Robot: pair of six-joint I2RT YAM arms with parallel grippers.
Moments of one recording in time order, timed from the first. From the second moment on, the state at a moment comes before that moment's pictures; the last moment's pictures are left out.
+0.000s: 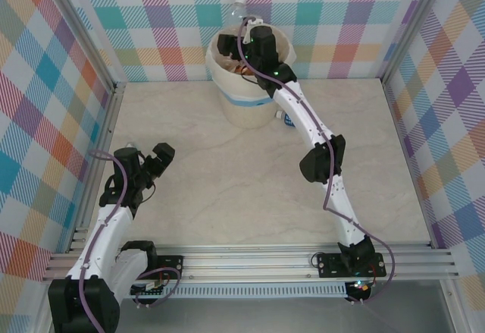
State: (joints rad) left arm 0.03 0.86 0.53 -0.26 0.19 -0.87; right arm 0.54 2.51 2.78 -0.38 -0.01 0.39
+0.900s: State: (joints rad) left arm 0.03 0.91 0.47 -0.18 0.23 -0.92; right arm 0.32 1.80 1.82 -0.55 -0.09 -0.17
